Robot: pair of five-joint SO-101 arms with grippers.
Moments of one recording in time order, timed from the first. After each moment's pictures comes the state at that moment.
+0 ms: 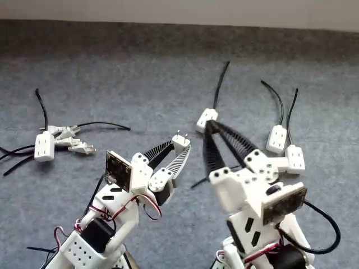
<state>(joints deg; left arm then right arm) 33.1 -102.2 96.1 19.6 15.7 -26.7 -96.7 59.3 40.0 7.9</state>
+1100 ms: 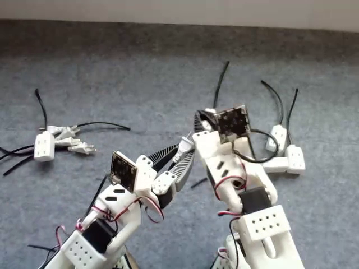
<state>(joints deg) 34.1 -102.0 96.0 19.7 15.8 -20.0 -60.4 68.2 21.3 7.9</state>
